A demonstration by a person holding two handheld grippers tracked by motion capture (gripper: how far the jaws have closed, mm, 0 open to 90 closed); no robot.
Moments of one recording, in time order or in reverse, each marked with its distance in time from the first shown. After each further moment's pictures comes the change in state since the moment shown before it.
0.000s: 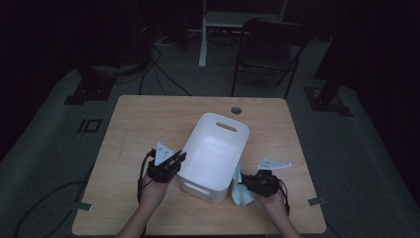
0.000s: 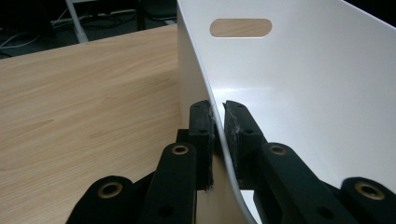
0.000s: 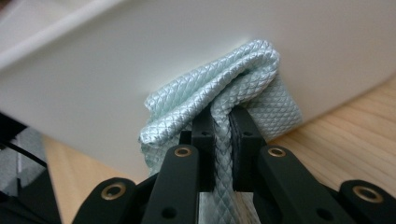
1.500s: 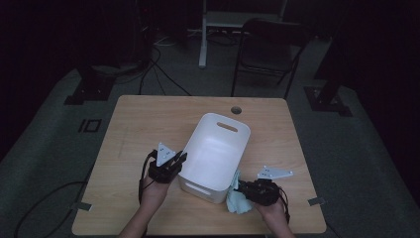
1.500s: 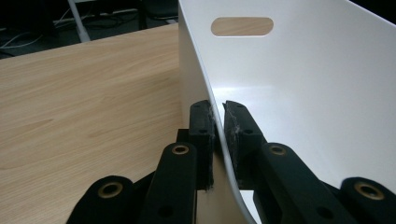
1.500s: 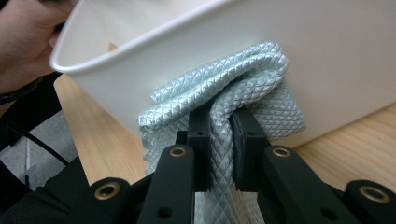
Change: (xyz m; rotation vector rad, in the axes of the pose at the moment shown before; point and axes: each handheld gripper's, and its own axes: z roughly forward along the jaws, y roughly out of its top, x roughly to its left) left arm -0.004 0.000 0.000 0.002 0.007 0.003; right arm 0.029 -0.006 -0.013 -0.034 0.038 -0.034
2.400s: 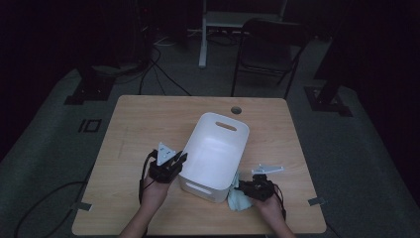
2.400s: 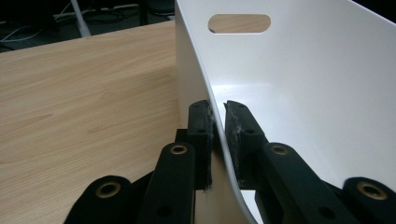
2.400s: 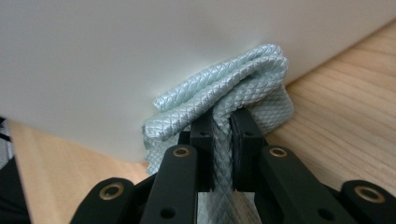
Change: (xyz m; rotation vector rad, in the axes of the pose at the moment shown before) left arm 0.000 0.001 0.000 0.013 -0.001 -0.025; right arm -0.035 -0.017 0.031 0.135 -0.083 0.069
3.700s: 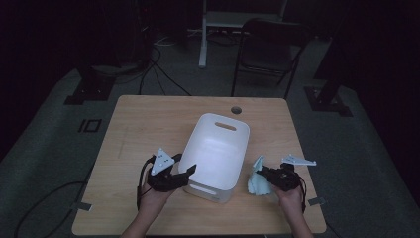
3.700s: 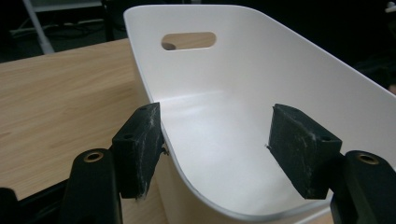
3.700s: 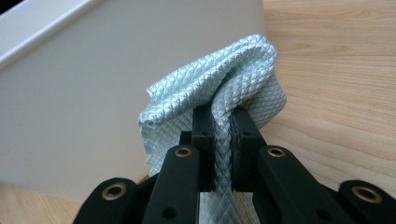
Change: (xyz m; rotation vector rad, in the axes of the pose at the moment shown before) left arm -0.017 0.001 -0.028 -0.054 -0.136 0.032; right arm -0.039 0.013 -0.064 -0.200 -0.098 0.101
